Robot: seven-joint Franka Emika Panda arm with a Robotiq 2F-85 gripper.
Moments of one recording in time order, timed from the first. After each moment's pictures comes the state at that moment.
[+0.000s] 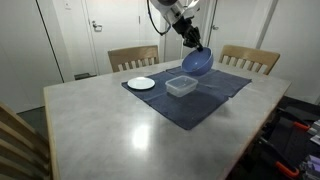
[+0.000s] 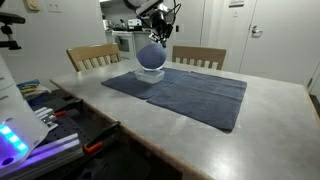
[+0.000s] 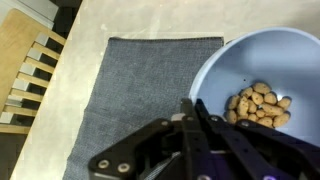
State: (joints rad) arm 0.20 0.60 -0.05 -1.55 -0.47 1.53 0.09
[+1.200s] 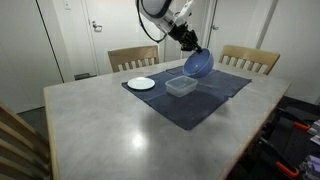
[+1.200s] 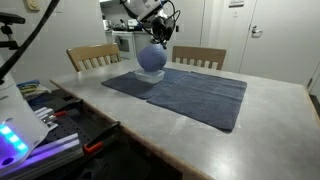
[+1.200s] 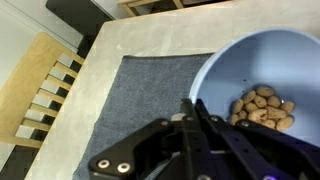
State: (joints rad) arm 0.23 0.77 -0.05 -1.34 -0.53 1.33 0.09
